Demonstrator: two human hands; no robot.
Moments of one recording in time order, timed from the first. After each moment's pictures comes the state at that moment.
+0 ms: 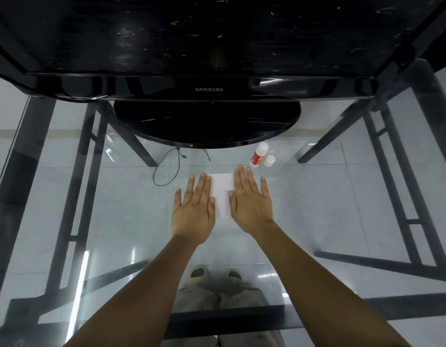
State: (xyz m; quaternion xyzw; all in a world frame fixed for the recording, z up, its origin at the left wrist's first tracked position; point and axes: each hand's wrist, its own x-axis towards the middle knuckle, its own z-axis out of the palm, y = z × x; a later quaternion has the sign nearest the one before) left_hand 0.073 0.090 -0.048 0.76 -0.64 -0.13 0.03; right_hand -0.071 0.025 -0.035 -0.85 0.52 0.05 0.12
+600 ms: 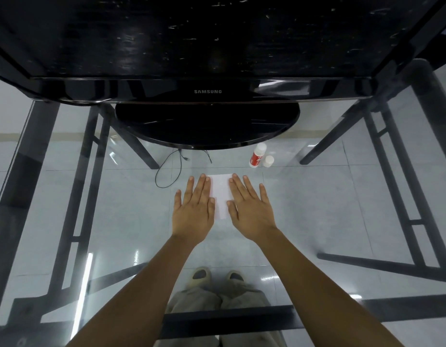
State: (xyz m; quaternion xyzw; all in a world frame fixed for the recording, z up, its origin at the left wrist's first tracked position) left_hand 0.074 0.087 -0.046 0.76 -0.64 -0.14 0.03; right_hand -0.079 0.035 -0.037 -0.86 0.49 0.06 0.14
